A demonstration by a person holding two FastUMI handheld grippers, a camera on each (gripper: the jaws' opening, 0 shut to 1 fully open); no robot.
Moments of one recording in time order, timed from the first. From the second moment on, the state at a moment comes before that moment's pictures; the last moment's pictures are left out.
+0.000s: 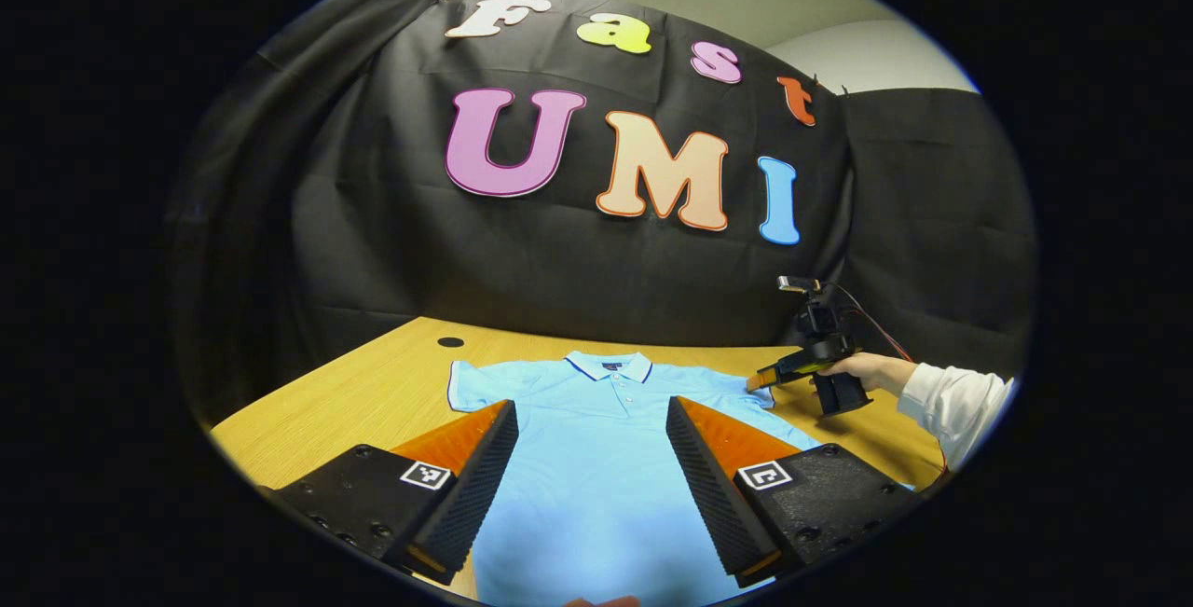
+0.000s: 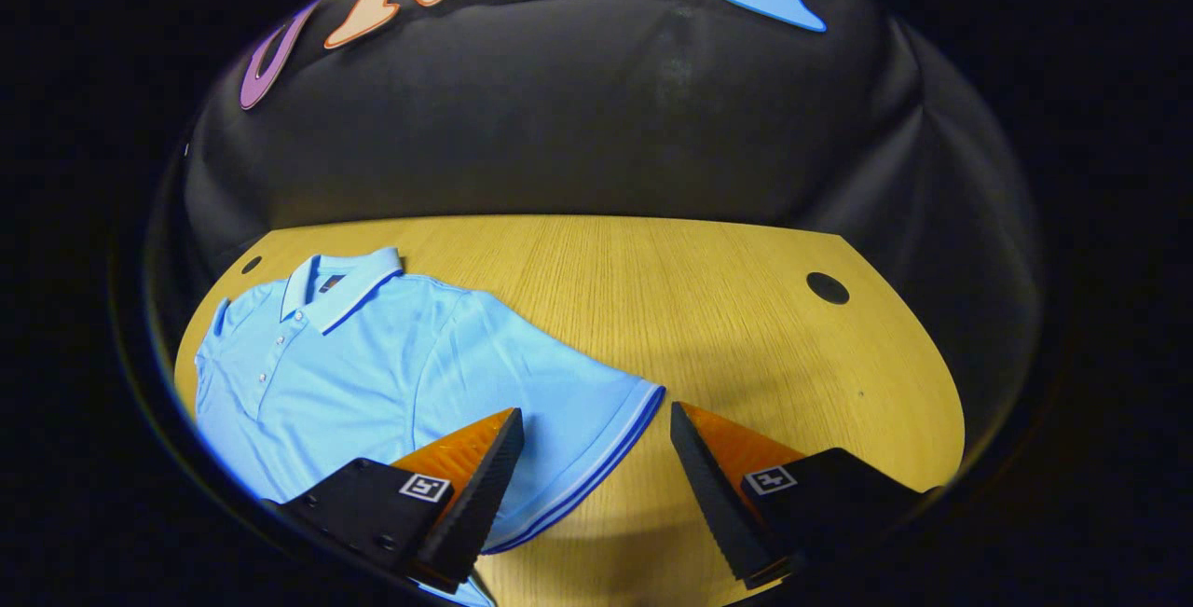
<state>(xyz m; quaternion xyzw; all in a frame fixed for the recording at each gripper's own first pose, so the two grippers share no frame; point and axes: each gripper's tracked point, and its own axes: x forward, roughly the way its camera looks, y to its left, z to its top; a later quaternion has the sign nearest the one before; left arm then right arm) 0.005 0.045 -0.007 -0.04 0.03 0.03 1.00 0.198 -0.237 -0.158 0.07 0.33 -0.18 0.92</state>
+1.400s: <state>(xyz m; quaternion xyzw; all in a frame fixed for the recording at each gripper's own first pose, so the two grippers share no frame) 0.004 0.054 -0.008 -0.03 0.04 0.03 1.00 0.215 -0.180 -0.121 -0.03 0.29 -0.15 0.94</state>
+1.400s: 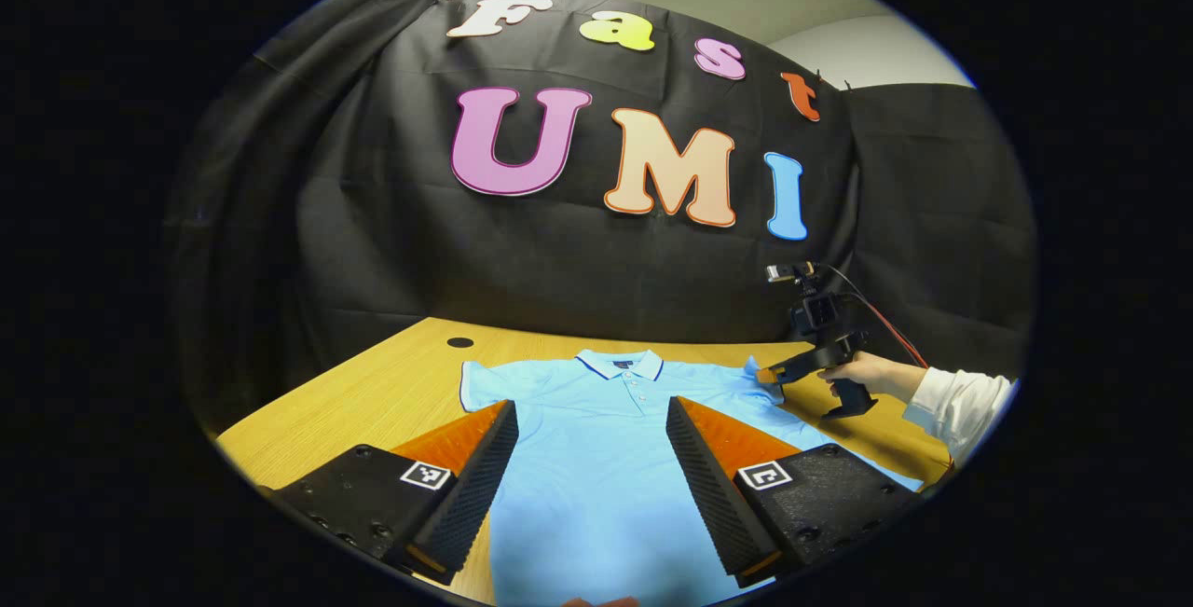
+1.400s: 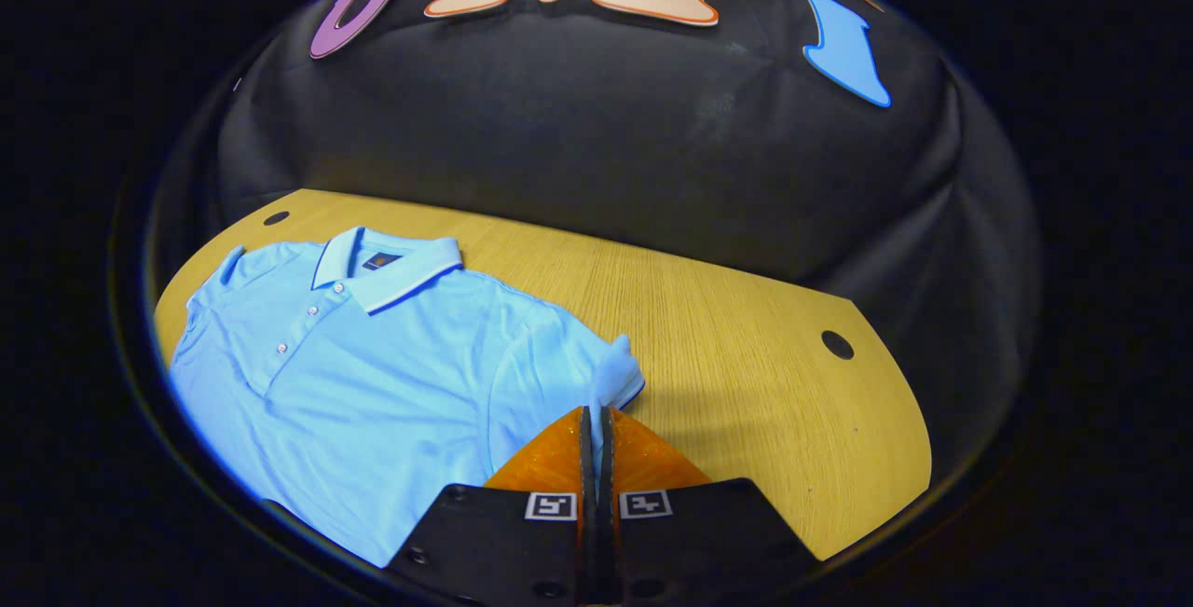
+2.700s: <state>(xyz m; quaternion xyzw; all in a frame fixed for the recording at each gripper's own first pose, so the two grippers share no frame) 0.011 0.095 -0.018 -0.04 0.06 0.06 1.00 0.230 0.085 -0.088 0.04 0.25 0.12 0.96</state>
